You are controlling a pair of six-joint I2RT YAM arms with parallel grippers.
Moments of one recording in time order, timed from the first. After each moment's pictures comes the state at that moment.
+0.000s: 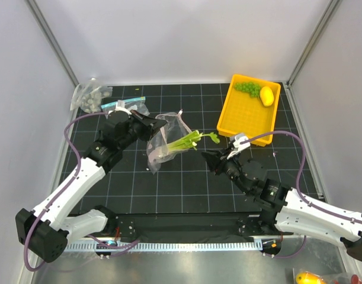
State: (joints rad) left arm -0.51 1.07 0.97 -0.20 0.07 -1.36; right arm 1.04 0.70 0.51 0.15 0.43 0.33
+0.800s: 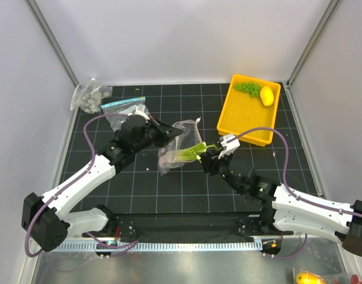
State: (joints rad) left arm -0.64 1.15 0.95 -0.12 0.10 -1.37; right arm 1.04 0.84 0.50 0.15 0.48 0.34
